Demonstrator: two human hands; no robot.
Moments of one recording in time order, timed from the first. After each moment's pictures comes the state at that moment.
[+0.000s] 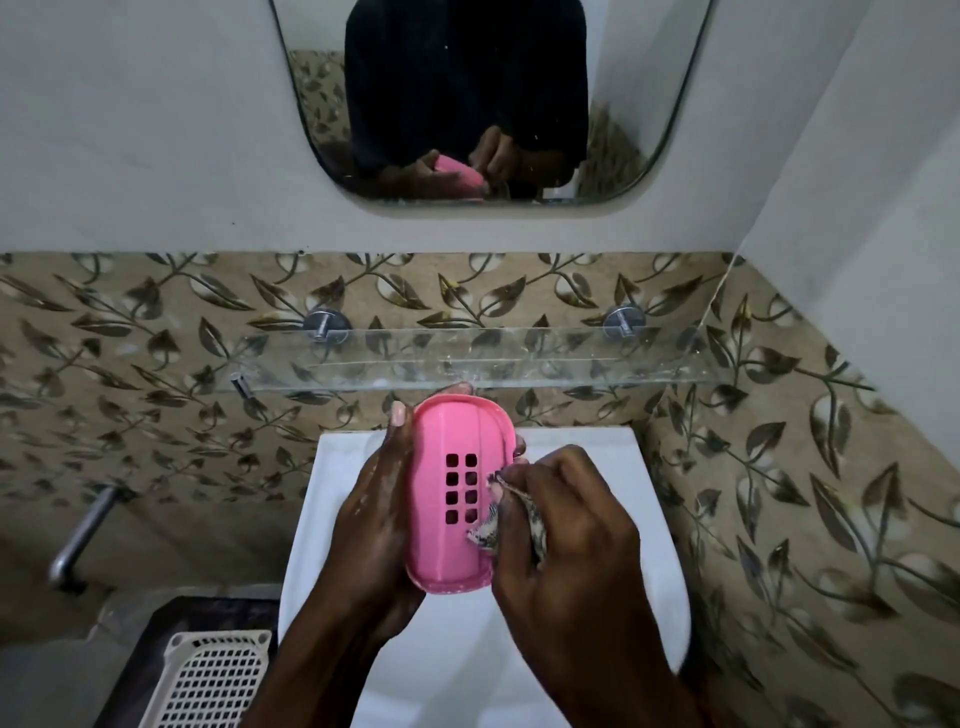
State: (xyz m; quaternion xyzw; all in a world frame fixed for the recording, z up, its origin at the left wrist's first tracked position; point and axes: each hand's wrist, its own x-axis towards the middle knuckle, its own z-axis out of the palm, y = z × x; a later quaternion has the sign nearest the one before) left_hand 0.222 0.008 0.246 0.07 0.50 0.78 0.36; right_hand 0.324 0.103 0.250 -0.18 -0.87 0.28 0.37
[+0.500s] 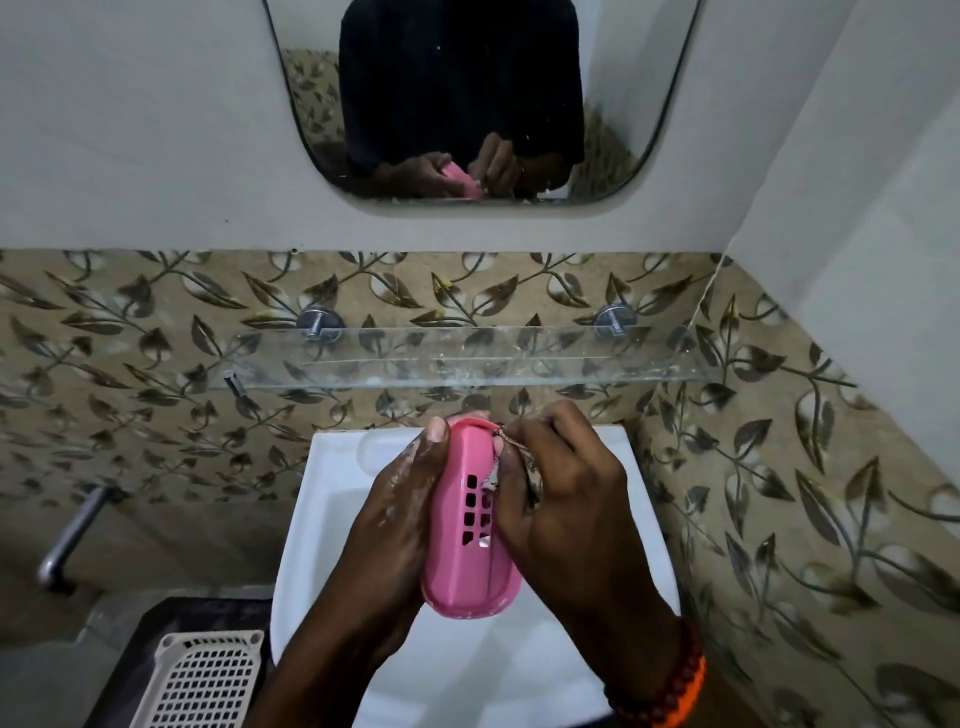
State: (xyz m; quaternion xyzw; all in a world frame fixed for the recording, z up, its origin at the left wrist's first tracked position) left_hand 0.240 0.014 0.252 0.15 0.56 0.75 0.32; right_hand 0.307 0.128 0.252 -0.15 -0.89 0.23 0.38
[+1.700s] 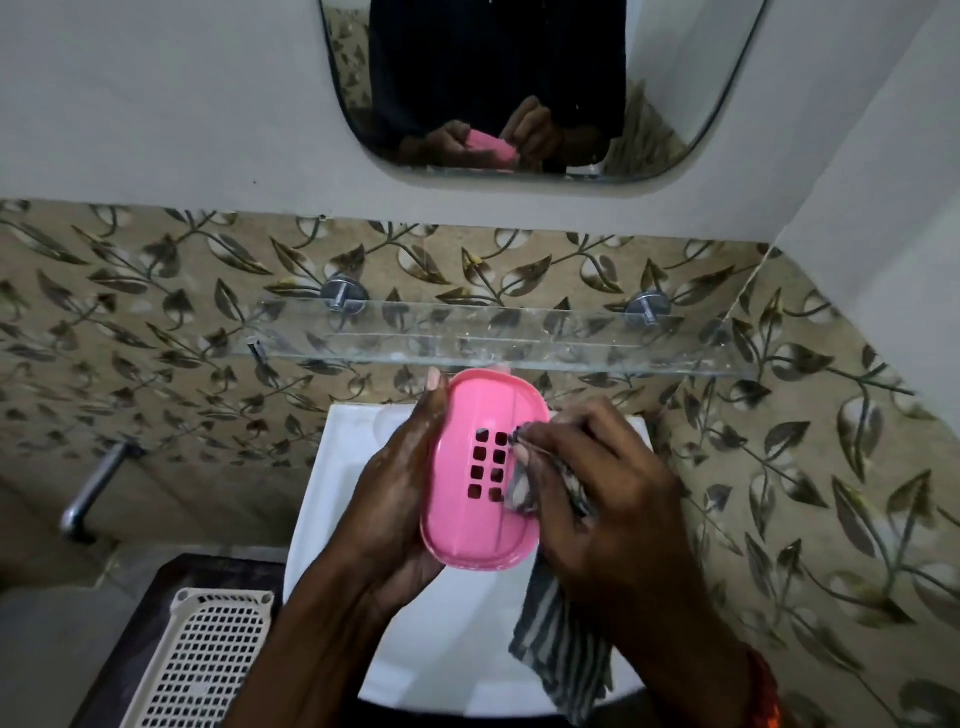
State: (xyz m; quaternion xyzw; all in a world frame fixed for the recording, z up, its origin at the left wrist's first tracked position) left_hand 0.211 0.008 0.241 0.03 0.43 0.78 0.45; right_hand 0.322 0.130 0.259 -0.08 -0.90 0.28 0.33
